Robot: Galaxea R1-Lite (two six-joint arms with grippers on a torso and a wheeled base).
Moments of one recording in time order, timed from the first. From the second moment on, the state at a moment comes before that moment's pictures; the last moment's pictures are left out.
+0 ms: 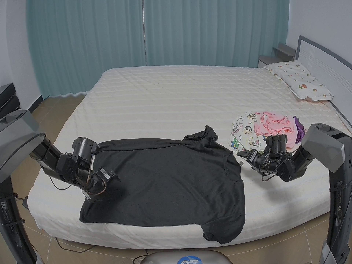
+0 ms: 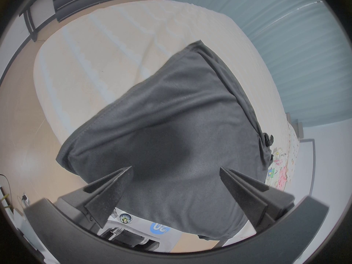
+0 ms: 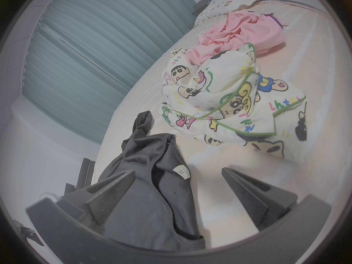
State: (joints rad) left arm -0.14 2.10 -0.93 -0.13 -0.12 -1.00; right arm 0.12 2.43 -1.13 -0.75 0.17 0.75
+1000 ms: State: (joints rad) left arm -0.08 2.08 -0.94 -0.14 -0.16 -1.01; right arm 0.17 2.42 -1.26 -0.74 0.16 0.98
